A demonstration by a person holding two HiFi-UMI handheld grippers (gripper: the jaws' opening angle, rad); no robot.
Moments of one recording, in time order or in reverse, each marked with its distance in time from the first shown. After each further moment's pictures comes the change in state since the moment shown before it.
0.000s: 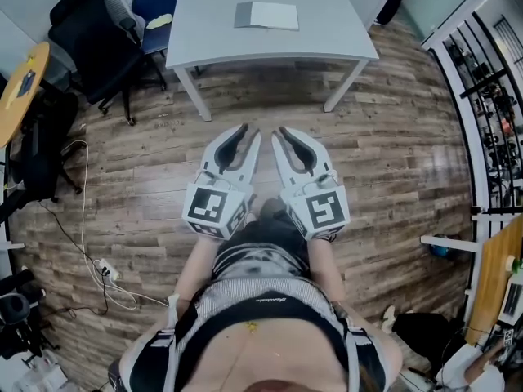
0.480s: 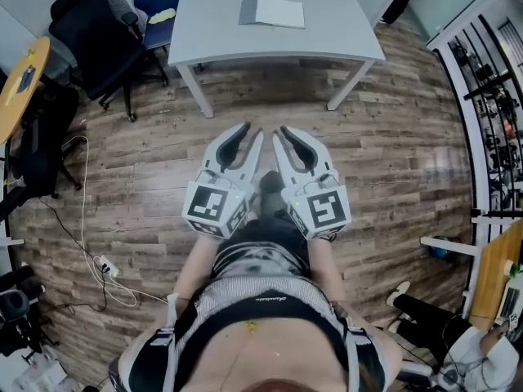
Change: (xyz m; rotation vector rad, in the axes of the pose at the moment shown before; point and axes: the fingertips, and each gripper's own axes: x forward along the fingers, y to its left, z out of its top) left arm 0.010 0.020 -0.006 -0.022 0.015 -0.003; right arm 0.023 0.000 -0.010 0.024 0.013 0.015
